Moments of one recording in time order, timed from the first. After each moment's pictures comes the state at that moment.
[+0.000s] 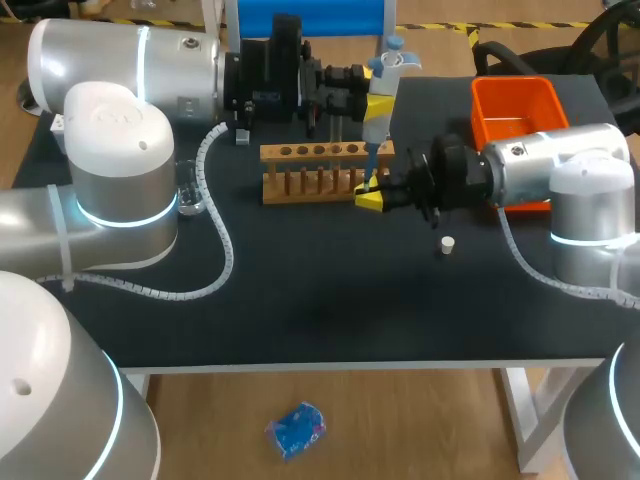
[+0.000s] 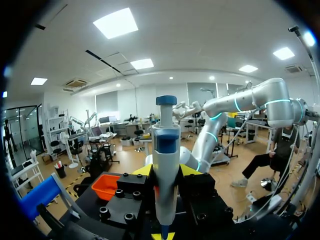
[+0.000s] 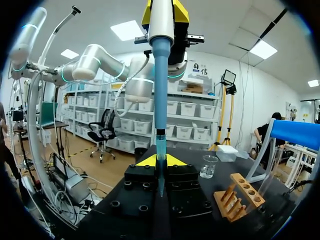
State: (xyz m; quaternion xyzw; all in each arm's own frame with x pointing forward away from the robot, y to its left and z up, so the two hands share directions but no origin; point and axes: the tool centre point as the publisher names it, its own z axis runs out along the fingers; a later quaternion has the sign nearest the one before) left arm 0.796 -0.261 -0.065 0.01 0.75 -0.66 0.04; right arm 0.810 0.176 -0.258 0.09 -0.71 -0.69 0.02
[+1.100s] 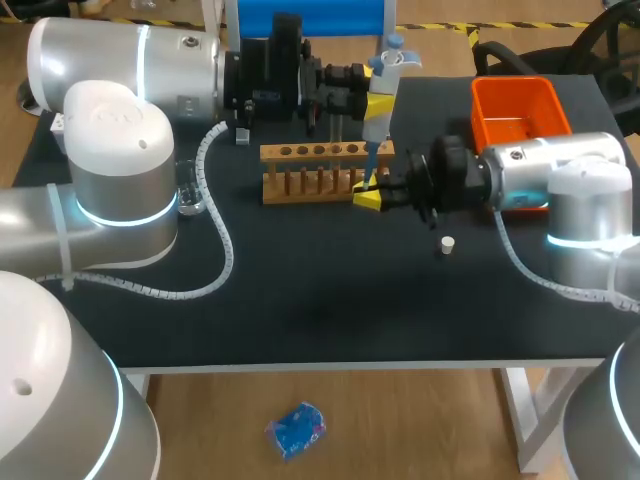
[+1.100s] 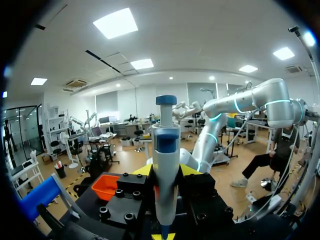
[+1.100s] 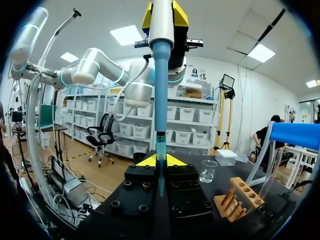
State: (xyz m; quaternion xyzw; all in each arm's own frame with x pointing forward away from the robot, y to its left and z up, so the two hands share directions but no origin) left arm 0.796 -0.261 -0.064 0.01 0.75 -0.66 0.04; right arm 0.809 0.179 -0.253 0.09 -0.70 -0.71 0.02
